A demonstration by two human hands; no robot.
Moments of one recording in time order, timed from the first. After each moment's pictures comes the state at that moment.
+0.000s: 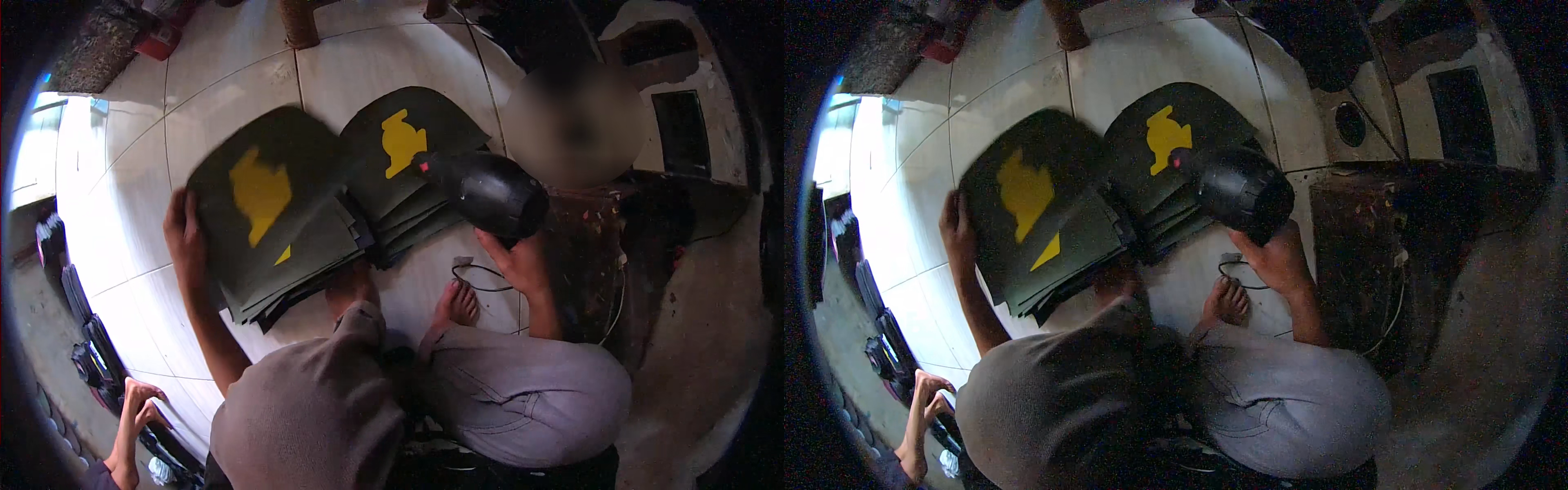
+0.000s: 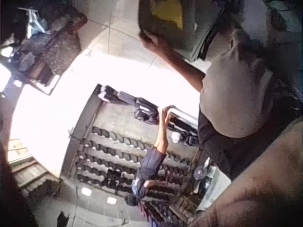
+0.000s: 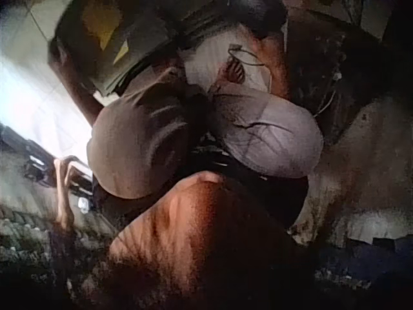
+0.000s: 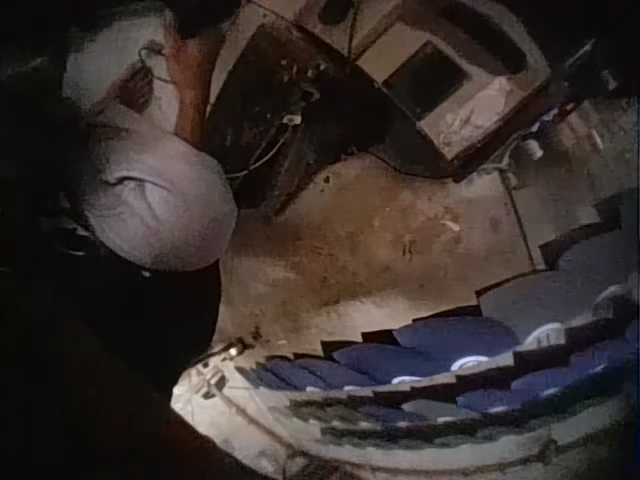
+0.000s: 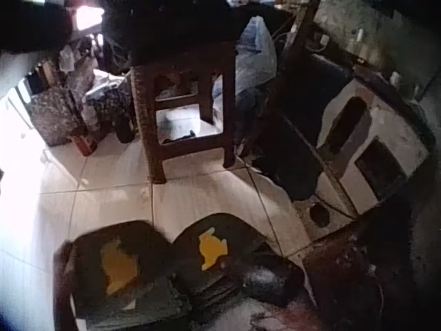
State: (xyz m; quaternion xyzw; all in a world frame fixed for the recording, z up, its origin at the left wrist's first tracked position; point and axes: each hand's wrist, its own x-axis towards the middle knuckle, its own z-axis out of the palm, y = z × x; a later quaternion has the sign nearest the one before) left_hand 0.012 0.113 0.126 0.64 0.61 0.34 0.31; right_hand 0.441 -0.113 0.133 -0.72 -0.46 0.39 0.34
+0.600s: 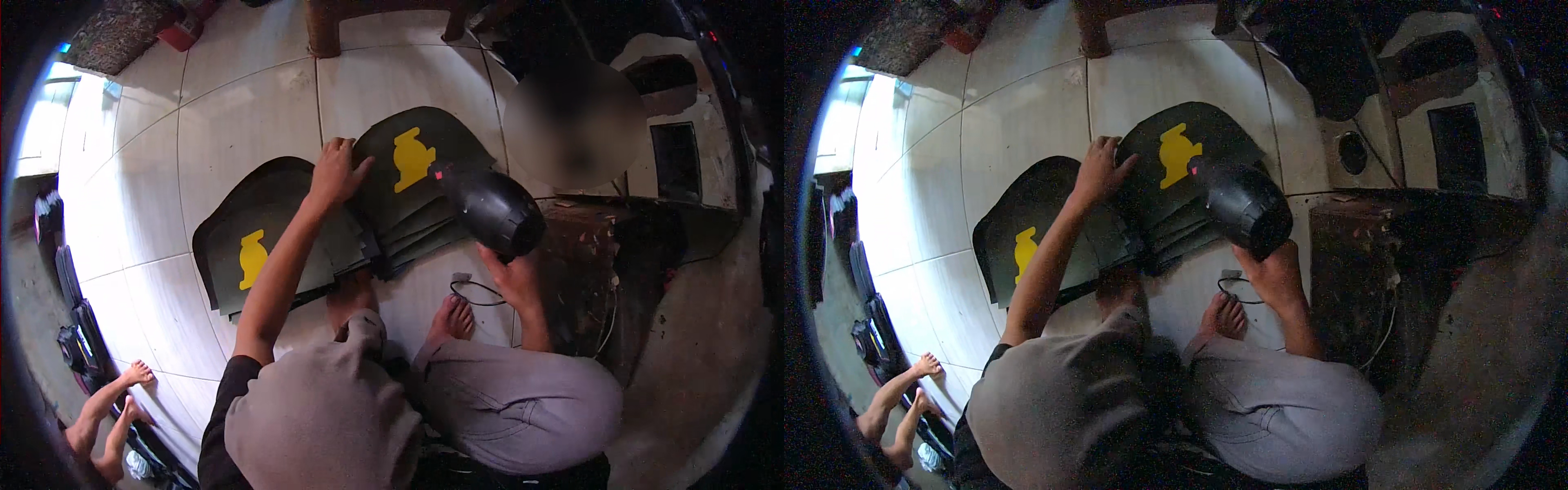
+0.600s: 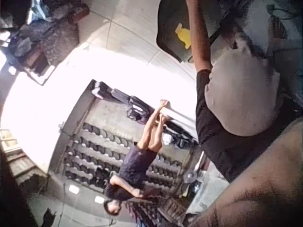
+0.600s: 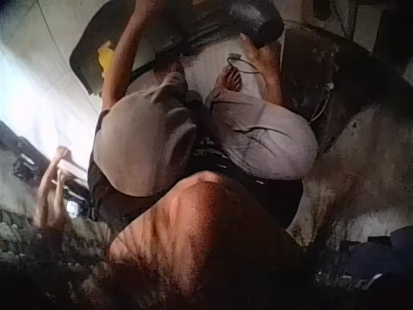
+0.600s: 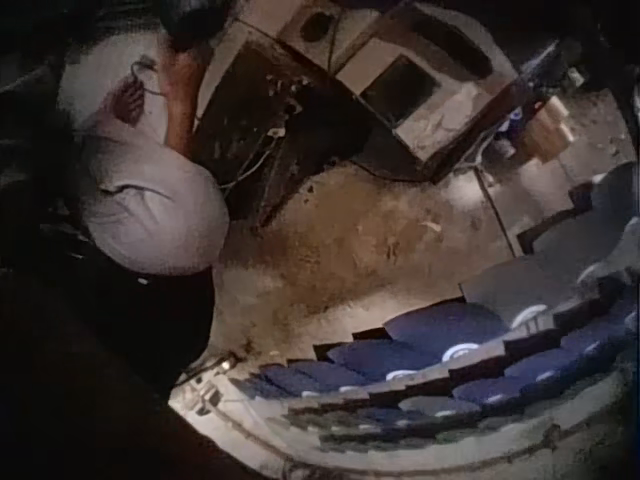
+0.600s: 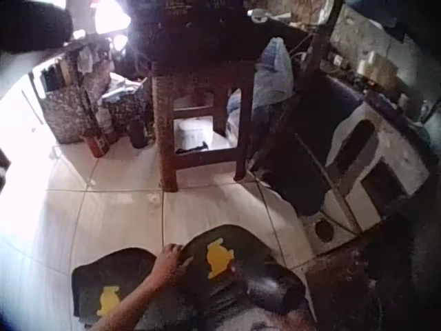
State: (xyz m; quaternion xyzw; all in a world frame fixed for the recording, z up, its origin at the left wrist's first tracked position) left_hand 0.183 0.131 -0.006 0.81 0.50 0.19 0.24; right_hand 0.428 -0.109 0.135 -0.72 -0.46 0.39 0.34
